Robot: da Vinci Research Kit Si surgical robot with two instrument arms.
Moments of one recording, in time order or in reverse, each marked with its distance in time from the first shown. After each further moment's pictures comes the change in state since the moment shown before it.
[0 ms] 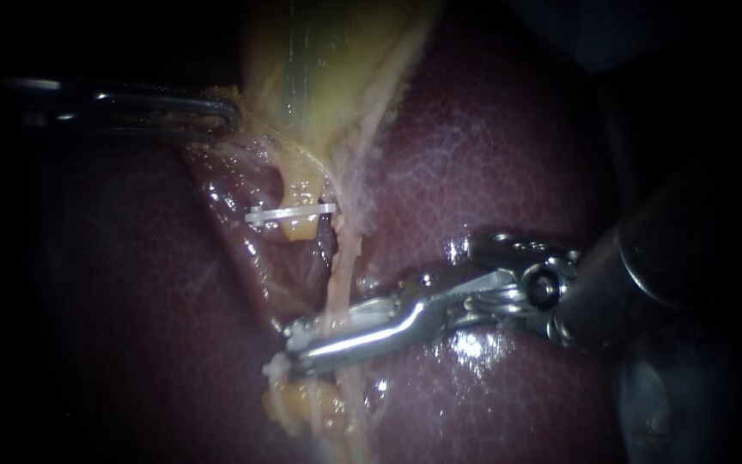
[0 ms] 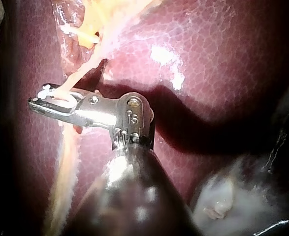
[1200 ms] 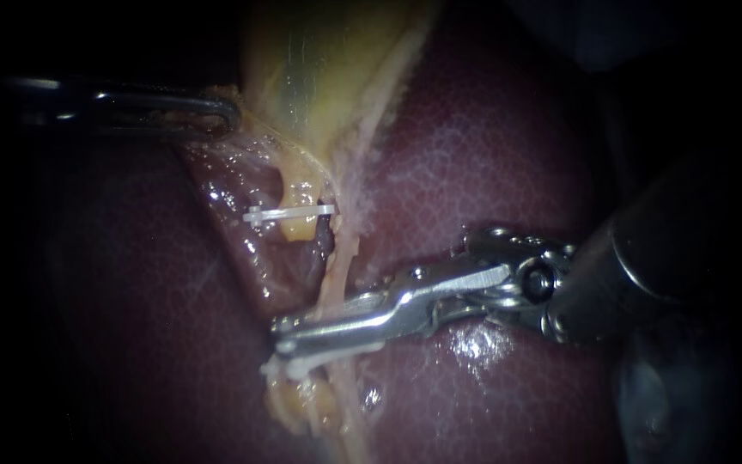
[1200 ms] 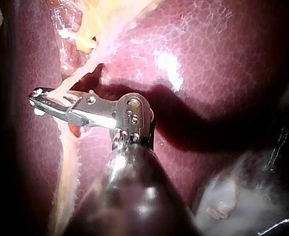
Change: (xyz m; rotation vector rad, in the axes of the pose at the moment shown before) right arm 0.000 0.000 0.000 -0.019 0.012 0.023; left arm 0.000 0.000 0.000 0.000 0.000 0.000
